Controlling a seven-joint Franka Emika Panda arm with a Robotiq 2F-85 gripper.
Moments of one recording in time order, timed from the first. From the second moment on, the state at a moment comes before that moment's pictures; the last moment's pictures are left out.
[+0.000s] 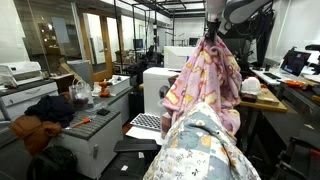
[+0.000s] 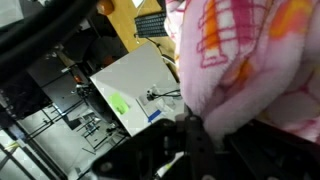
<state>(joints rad) -0.01 0.14 -0.12 -1.84 -1.02 2.28 0.50</state>
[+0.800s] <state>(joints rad) 0.00 0.18 -0.10 -1.63 -1.34 1.90 0.68</state>
